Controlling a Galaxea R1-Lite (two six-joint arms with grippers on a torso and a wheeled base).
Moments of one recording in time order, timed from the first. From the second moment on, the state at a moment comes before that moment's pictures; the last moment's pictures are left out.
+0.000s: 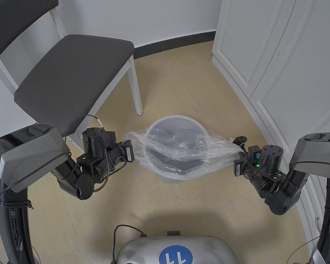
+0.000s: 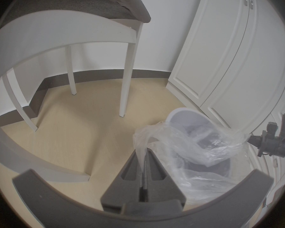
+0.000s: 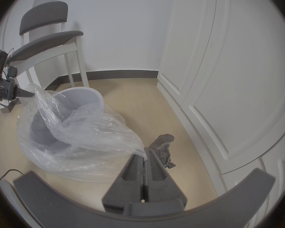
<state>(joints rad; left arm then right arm) -0.36 2.28 -0.94 -1.12 0.02 -0.16 0.36 2.24 -0.62 -1.47 -0.34 -0.14</state>
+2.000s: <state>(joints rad) -0.34 2.30 -0.92 -1.17 0.01 -0.07 0.33 2.24 -0.48 -1.54 -0.25 -0.29</state>
